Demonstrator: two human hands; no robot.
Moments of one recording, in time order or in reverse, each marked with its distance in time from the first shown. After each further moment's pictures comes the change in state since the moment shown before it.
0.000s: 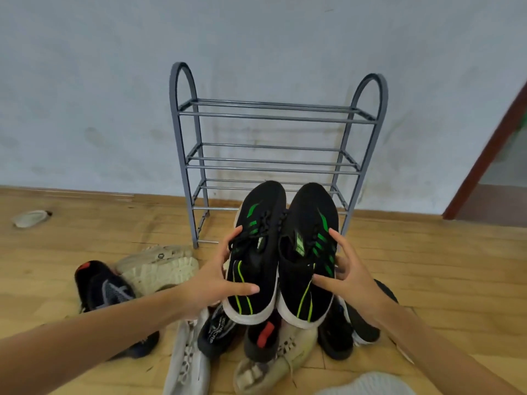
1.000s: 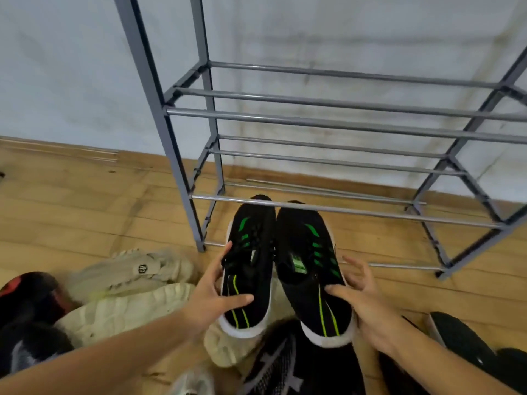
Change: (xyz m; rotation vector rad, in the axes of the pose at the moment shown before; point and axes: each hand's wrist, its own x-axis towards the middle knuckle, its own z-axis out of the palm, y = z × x) left_hand 0.203 -0.221 -0.139 -0.205 0.237 -0.306; right_hand 0.279 0.190 0.063 0.252 0.148 0.492
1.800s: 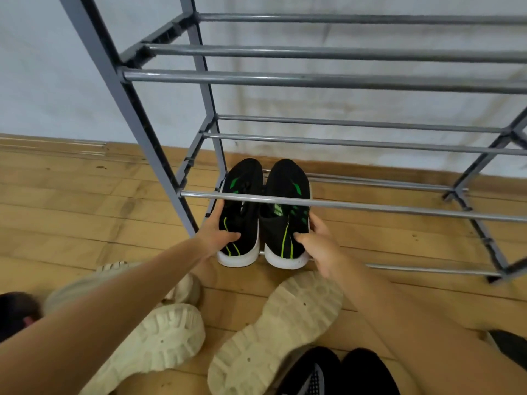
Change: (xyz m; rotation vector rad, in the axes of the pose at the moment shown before) left_hand 0.161 0.016 -0.052 0.365 0.191 -0.156; right_hand 0.152 -0.008 0.094 -0.209 -0.012 -0.011
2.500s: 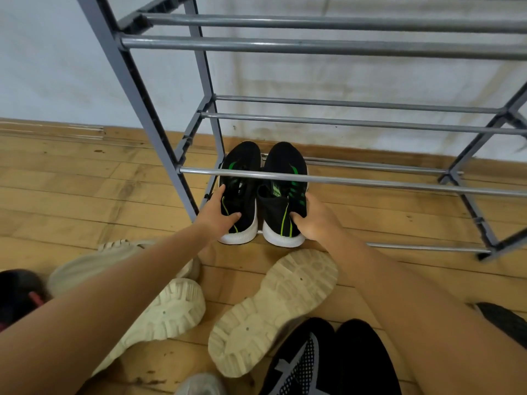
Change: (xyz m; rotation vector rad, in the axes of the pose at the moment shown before) left_hand -0.015 -0.001 0.012 0.233 0.118 0.099; right_hand 0.008 0.000 -0.006 -0.763 0.096 -0.134
